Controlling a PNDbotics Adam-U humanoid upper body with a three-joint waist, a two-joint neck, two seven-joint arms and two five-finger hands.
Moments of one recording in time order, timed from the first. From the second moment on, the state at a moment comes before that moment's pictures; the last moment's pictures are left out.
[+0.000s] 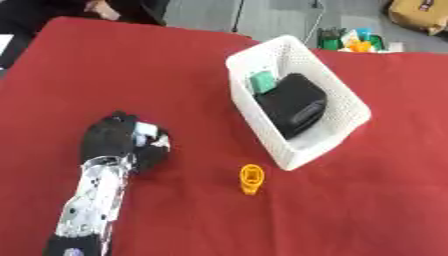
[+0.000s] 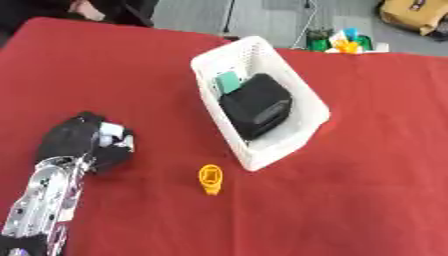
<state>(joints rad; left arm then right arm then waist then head) -0.48 0.08 0.10 -1.83 -1.76 0.42 -0.74 -0.16 -0.11 -0.15 -1.98 0.24 -0.63 -0.39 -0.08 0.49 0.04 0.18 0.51</state>
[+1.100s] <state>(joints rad) -0.47 0.08 0.09 -1.83 -1.75 0.42 -0.73 -0.16 -0.11 -0.15 -1.98 0.24 -0.63 -0.40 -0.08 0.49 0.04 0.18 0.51</state>
